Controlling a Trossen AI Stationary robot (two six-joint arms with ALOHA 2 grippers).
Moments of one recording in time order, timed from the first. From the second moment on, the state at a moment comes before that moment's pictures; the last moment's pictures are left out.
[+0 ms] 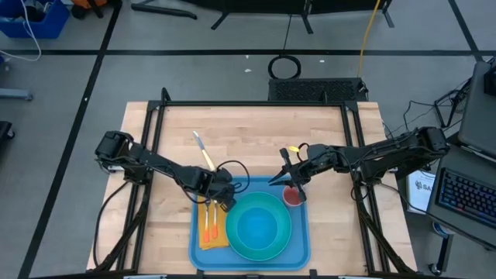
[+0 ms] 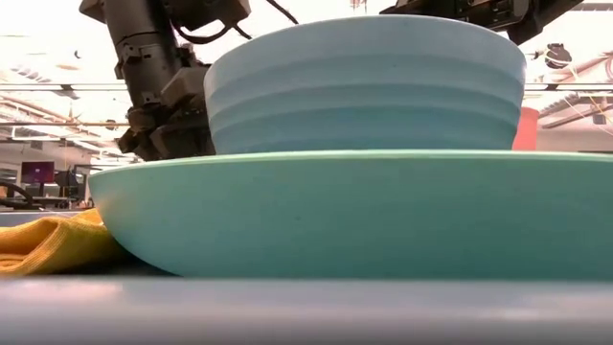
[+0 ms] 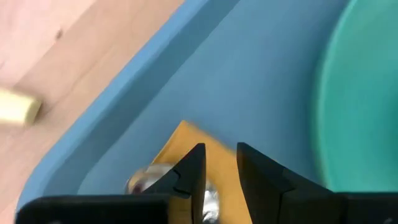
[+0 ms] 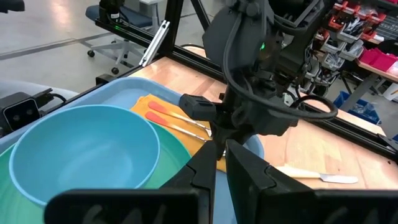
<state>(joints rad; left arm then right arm) -0.27 1.70 1.02 -0.55 -0.19 -0.98 0.08 1.24 0.66 0.31 -0.23 -0.34</state>
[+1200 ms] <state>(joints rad) -0.35 1.77 1.02 -0.48 -0.16 -1.00 0.08 1.24 0.66 0.31 -0.23 -0.33</state>
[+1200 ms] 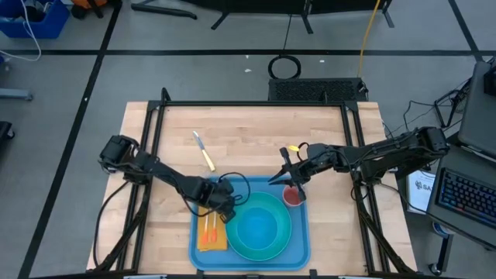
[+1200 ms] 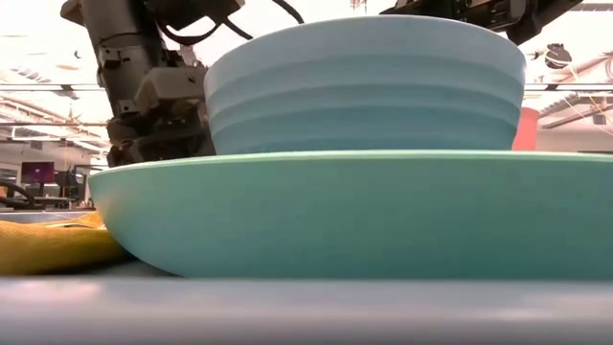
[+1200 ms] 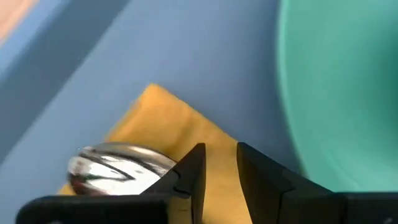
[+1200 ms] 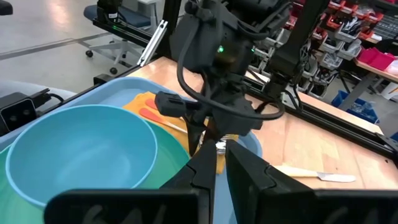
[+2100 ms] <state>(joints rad) -0.45 1.77 1.02 -0.46 -0.05 -1.12 0.08 1.24 0.66 0.31 -0.23 -0.33</state>
